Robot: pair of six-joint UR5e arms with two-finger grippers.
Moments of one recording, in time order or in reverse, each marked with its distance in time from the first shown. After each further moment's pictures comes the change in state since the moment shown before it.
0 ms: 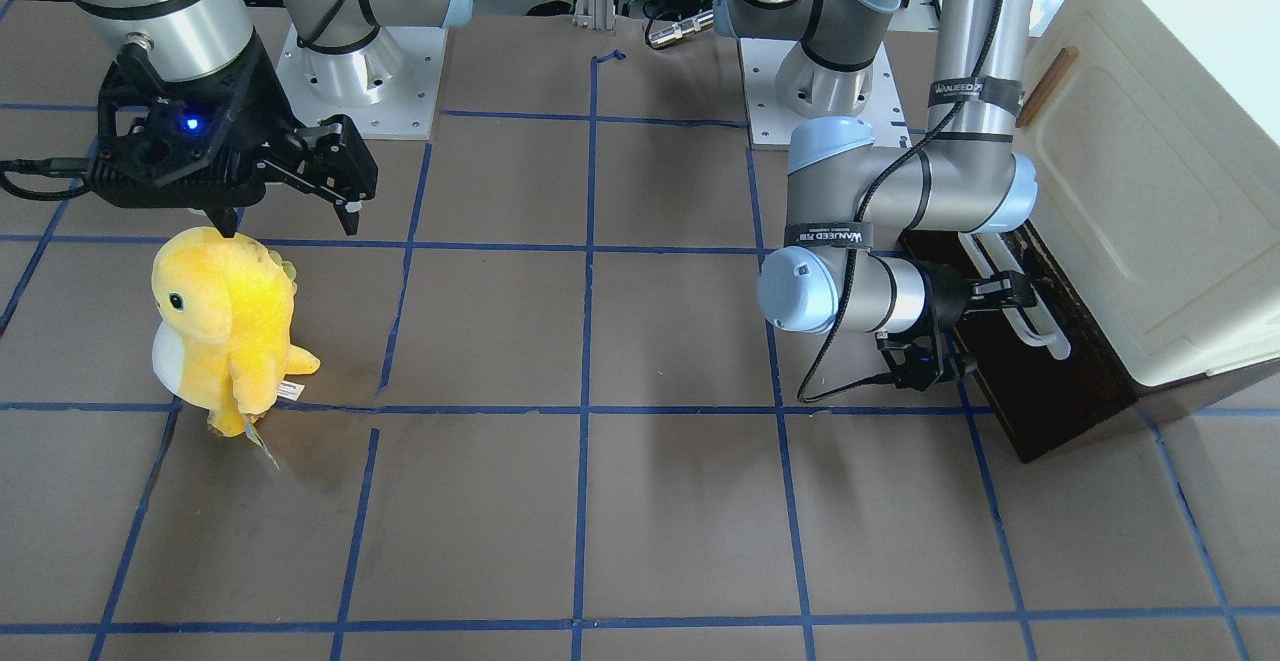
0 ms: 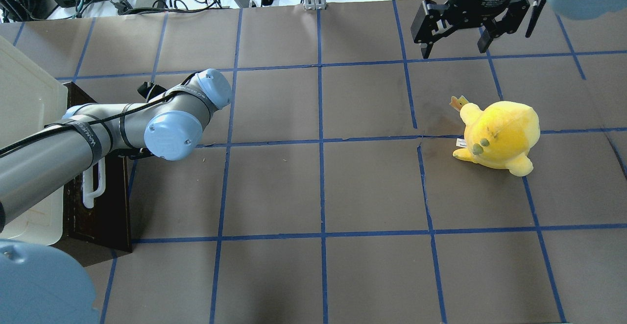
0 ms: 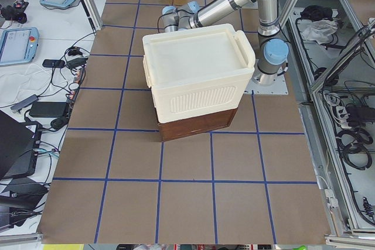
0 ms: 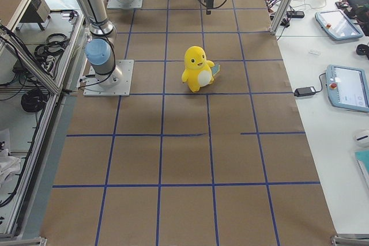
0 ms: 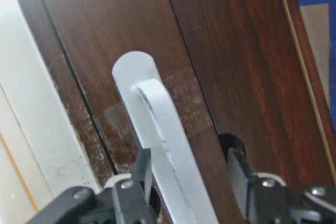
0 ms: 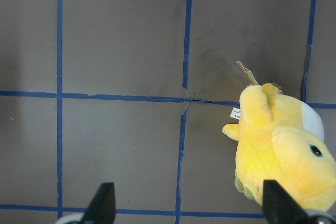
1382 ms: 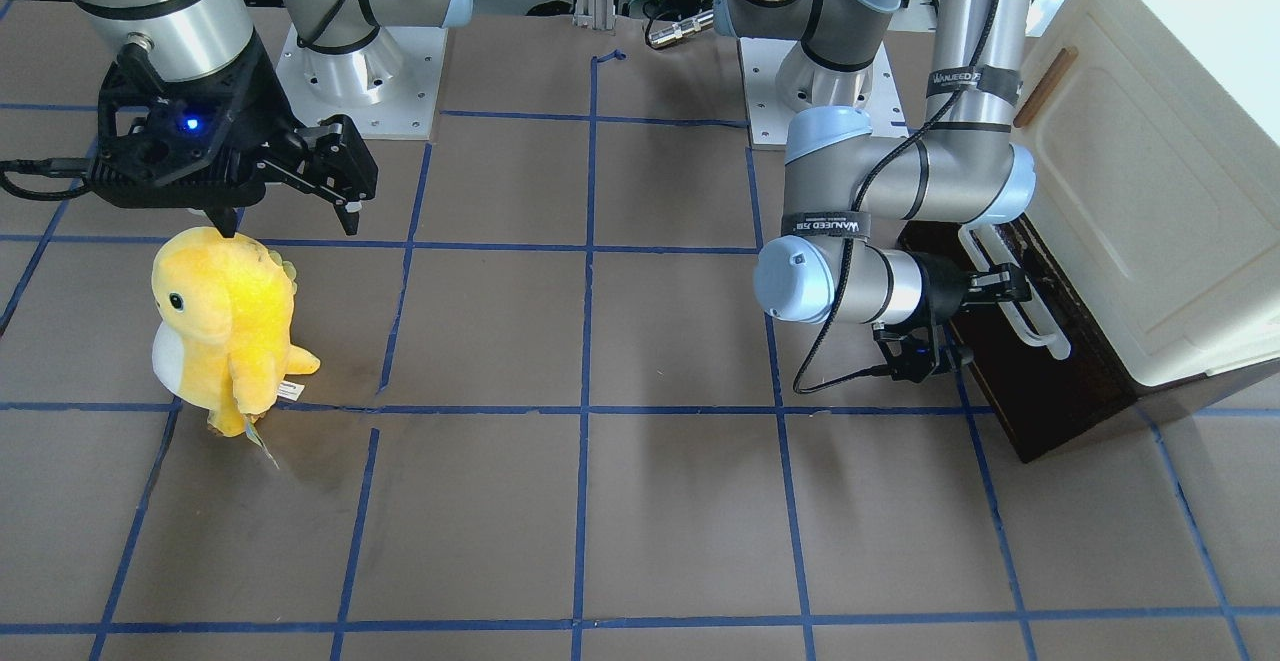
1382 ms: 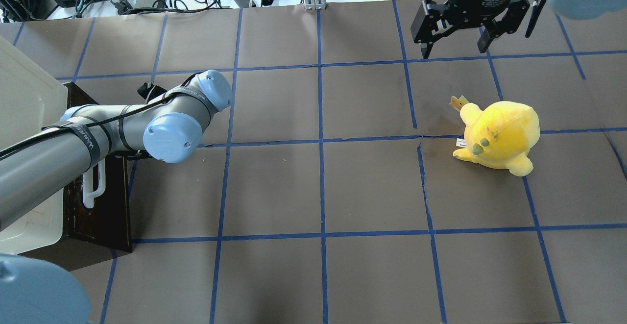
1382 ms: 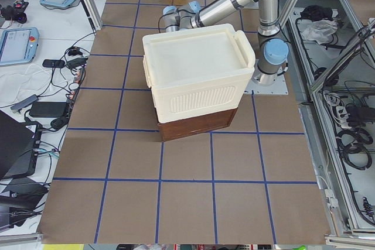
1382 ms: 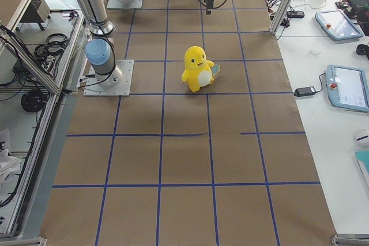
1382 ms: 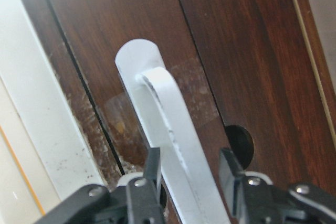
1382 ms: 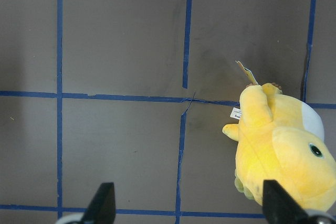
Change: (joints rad) left arm -0.012 0.019 -0.011 -0.009 0.000 0.005; right arm 0.000 0.000 0.000 0.000 0.000 0.000
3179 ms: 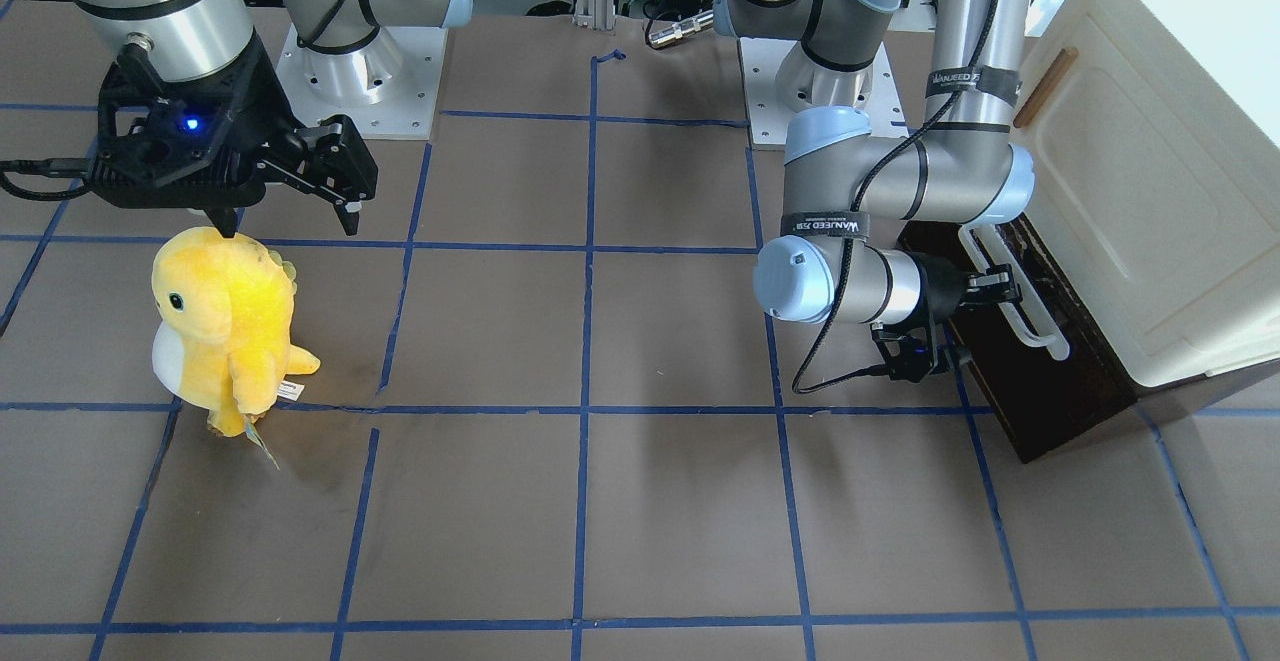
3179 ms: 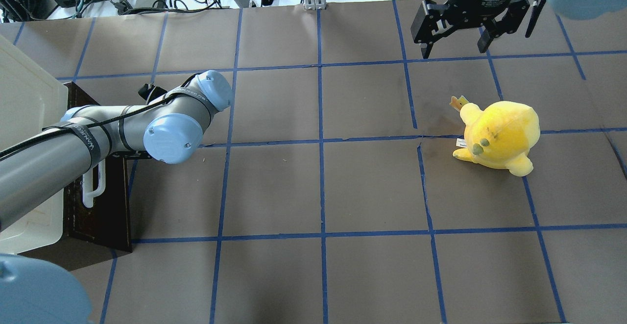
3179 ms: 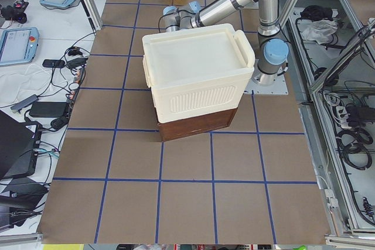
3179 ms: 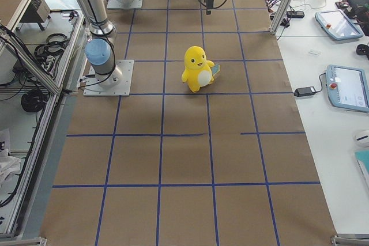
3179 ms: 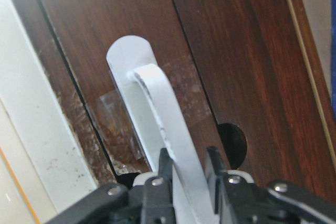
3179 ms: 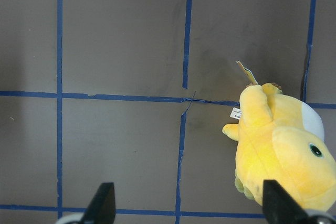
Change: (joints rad) left arm -0.001 0.000 -0.001 0.006 -0.012 0.007; right arm 0.000 0.000 0.000 0.000 0.000 0.000
